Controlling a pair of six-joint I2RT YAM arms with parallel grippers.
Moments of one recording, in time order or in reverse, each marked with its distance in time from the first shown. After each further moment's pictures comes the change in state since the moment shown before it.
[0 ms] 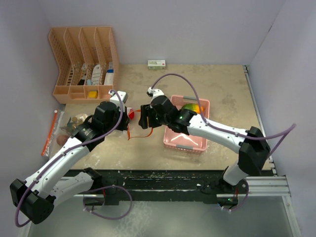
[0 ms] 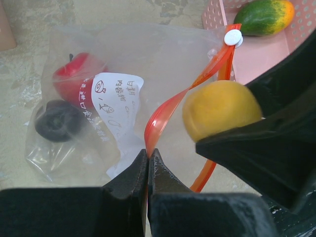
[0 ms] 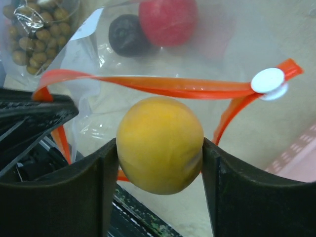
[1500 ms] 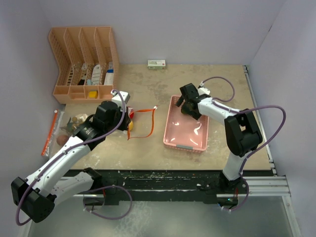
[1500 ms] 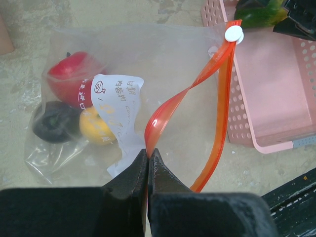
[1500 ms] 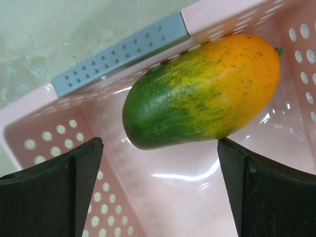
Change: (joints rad) left arm 0.000 0.018 0.000 0.008 0.014 0.039; right arm -0.483 0.249 -0.042 -0.138 0.282 0.430
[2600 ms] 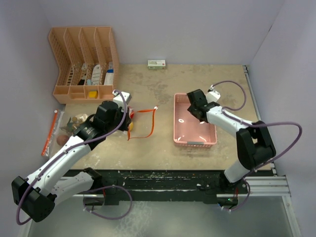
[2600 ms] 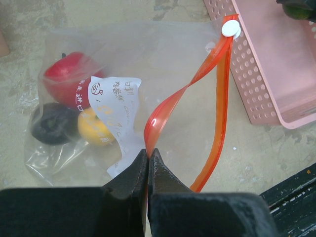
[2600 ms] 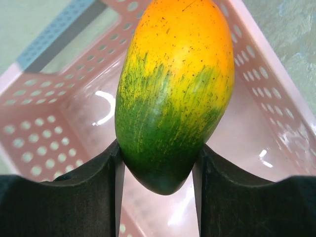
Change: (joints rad) left arm 0.000 0.009 0.000 0.001 0.021 0.033; right arm -0.022 -0.164 -0.169 0.053 0.155 0.019
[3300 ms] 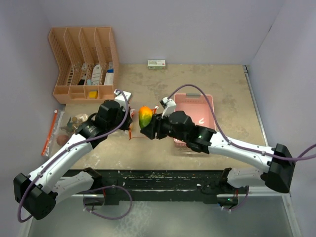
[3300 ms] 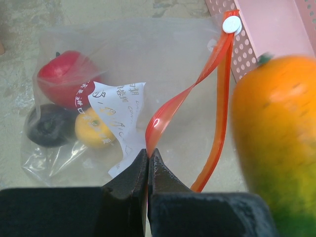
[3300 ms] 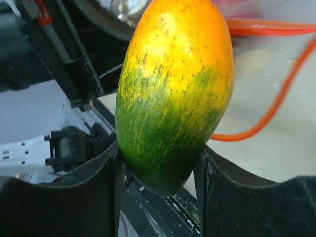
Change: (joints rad) left arm 0.000 0.031 0.003 0.014 0.004 -0.002; right arm 0.584 -0.405 -0.109 0.340 -0.441 -0.319
